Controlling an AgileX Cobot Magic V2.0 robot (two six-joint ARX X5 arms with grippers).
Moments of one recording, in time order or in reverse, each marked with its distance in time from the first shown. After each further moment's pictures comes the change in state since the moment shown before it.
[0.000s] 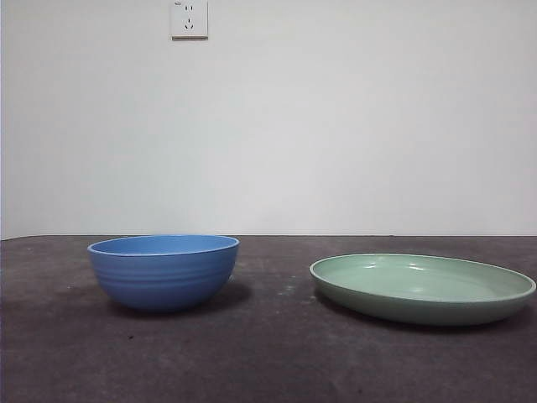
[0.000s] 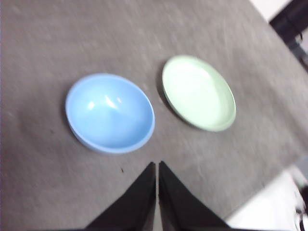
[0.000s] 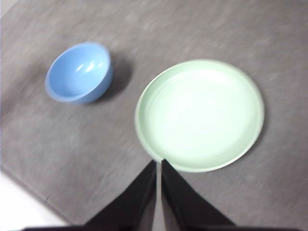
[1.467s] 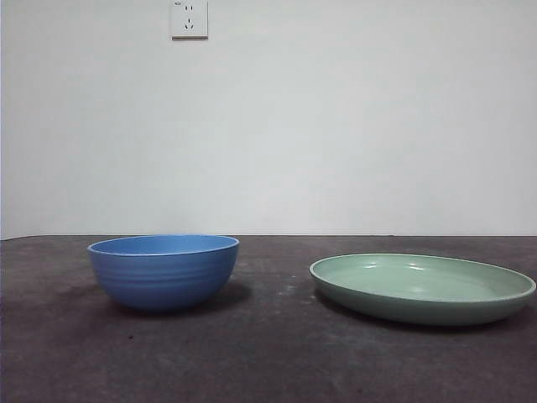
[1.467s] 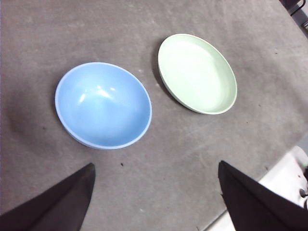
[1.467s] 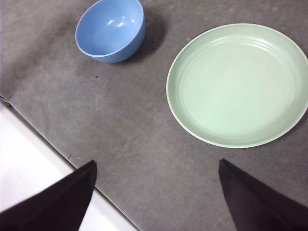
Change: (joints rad) left arm -0.082 0.142 0.075 -0.005 -0.057 0.031; right arm 0.116 0.019 0.001 -0.087 -0.001 -0.037
